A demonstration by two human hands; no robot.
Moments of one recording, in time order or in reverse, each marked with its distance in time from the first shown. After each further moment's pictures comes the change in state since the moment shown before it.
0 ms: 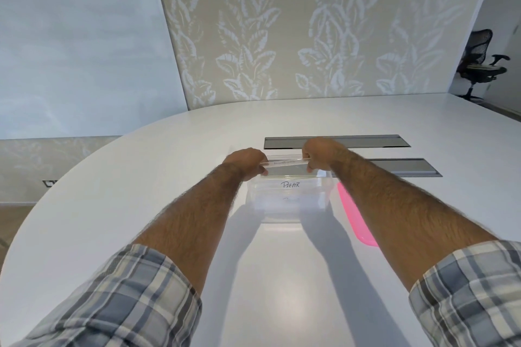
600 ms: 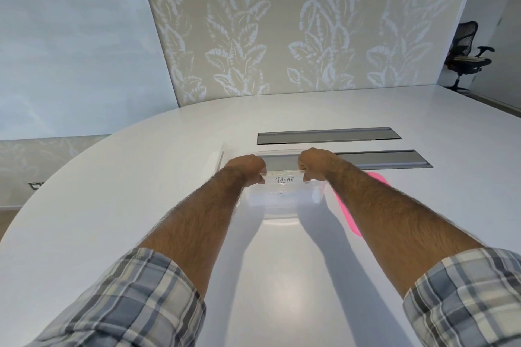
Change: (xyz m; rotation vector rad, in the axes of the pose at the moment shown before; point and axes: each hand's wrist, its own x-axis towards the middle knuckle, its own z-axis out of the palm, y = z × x) left_hand 0.005 0.011 0.026 0.141 -0.113 0.041; right_hand -0.010 0.000 0.035 -0.045 -0.070 -0.039
